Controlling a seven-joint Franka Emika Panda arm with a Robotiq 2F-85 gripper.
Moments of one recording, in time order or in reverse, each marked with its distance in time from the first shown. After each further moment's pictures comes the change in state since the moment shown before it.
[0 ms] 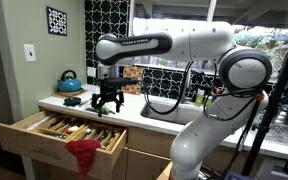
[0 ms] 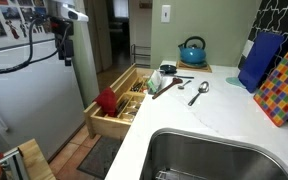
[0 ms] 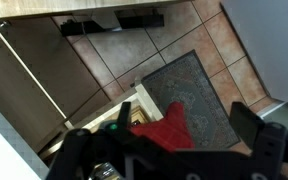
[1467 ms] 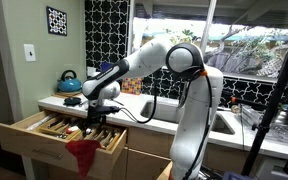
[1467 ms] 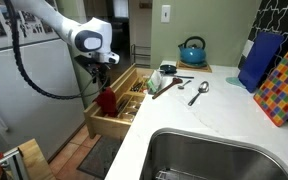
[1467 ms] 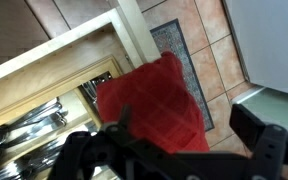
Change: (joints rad) arm 0.013 0.479 -0.055 -0.011 0.083 0.571 -0.293
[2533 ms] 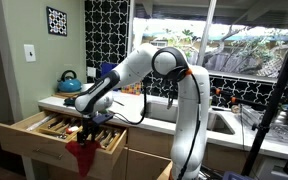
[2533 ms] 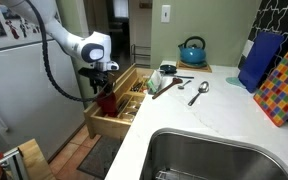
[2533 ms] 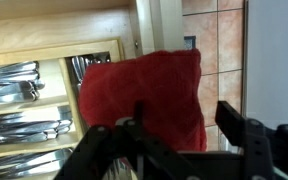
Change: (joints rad) arm 0.036 0.164 0.025 0.048 -0.115 0.091 -0.200
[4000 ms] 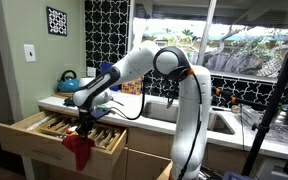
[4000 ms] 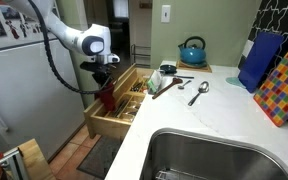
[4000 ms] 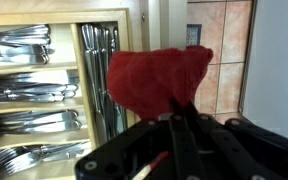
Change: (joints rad) arm 0.000 -0.028 0.006 0.051 -0.035 -0.012 -0.036
